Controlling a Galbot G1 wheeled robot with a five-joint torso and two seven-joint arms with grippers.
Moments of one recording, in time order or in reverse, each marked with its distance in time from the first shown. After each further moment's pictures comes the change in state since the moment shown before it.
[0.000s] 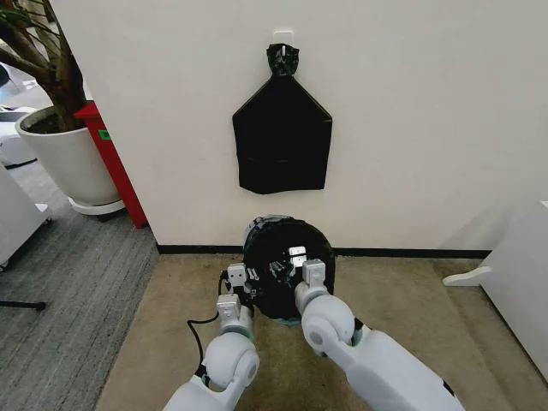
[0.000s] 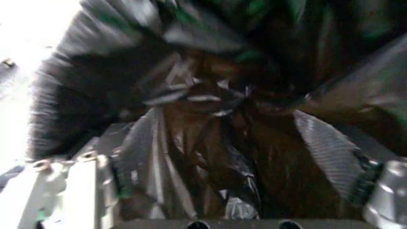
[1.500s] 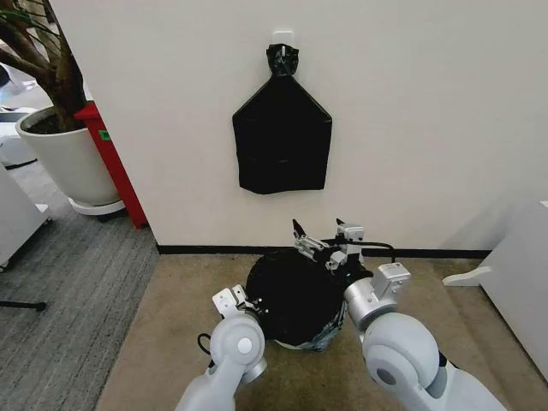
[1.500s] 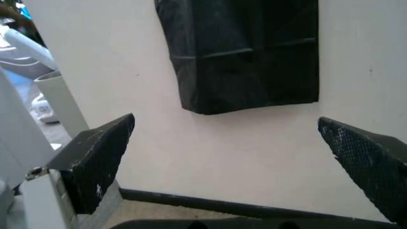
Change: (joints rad) left arm -0.023 -0.137 -0.024 -0.088 -0.681 0.371 -0.537; right arm -0.234 -0.085 0.261 0.334 -0.137 0.147 -0.175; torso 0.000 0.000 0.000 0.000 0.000
